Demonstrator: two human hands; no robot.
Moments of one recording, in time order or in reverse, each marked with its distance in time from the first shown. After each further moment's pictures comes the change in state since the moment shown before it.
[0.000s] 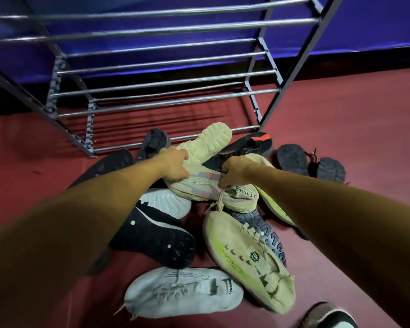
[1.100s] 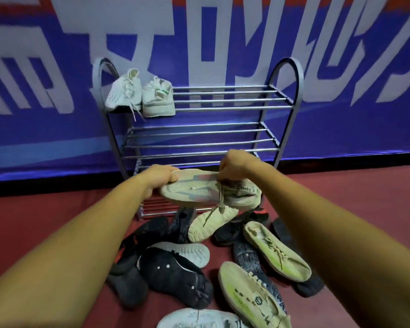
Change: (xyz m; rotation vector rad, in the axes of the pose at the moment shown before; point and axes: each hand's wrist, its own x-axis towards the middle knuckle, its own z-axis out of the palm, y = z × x) left_hand -0.230 -0.022 -0.155 -0.984 0.365 -0.025; right_hand -0.212 -0.105 -0.179 0.001 0.554 -0.088
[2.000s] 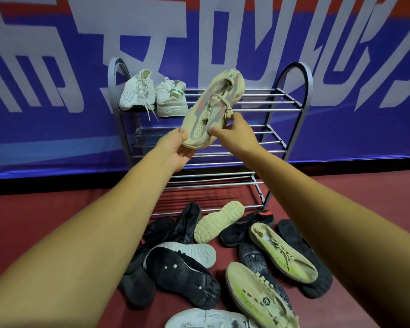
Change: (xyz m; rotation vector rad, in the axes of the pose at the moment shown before) left_hand -0.037 0.082 0.003 -1.050 0.104 -0.013; right_hand -0.015 -0.054 -0.037 0.849 0.455 -0.015
